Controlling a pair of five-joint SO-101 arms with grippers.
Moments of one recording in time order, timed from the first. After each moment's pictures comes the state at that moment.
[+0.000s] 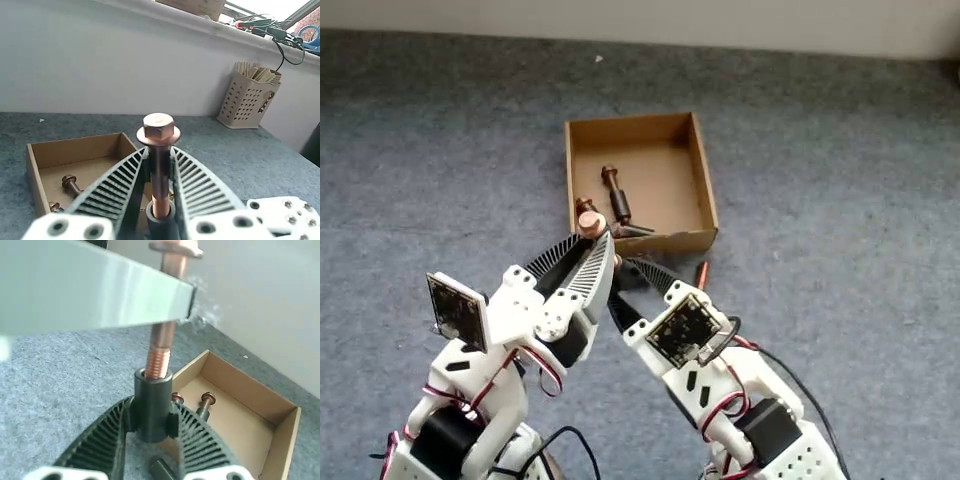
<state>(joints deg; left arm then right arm) 28.3 -104.0 76.1 37.9 22.5 -43.9 -96.2 82.8 30.6 18.8</state>
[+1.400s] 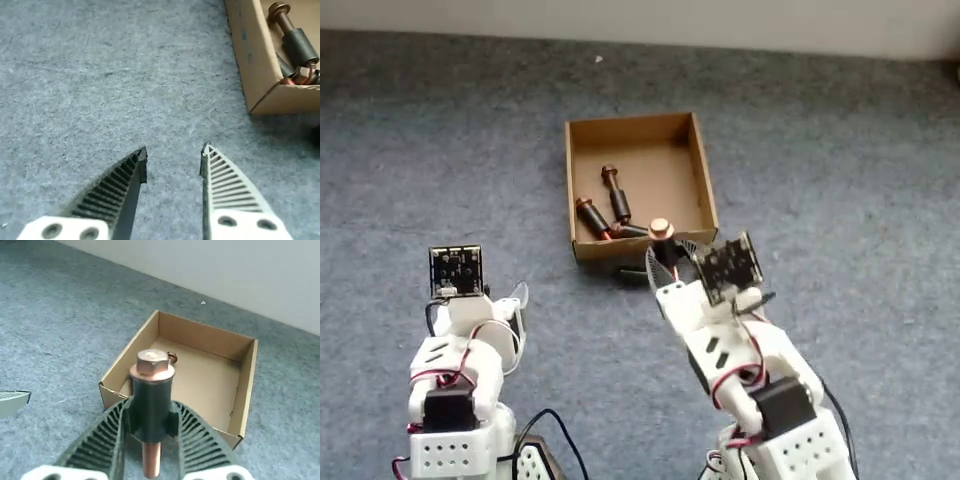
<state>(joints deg) -10.3 -103.7 93.4 60.9 7.0 -29.5 -80.1 69.5 38.8 8.0</state>
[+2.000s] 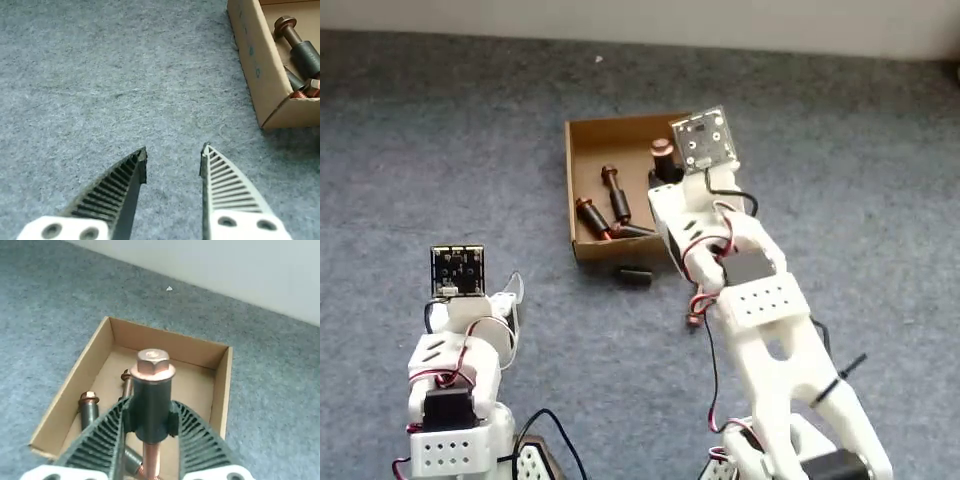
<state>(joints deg) -11.8 -103.7 96.0 54.9 2.3 -22.6 -28.0 43.1 18.9 8.0</state>
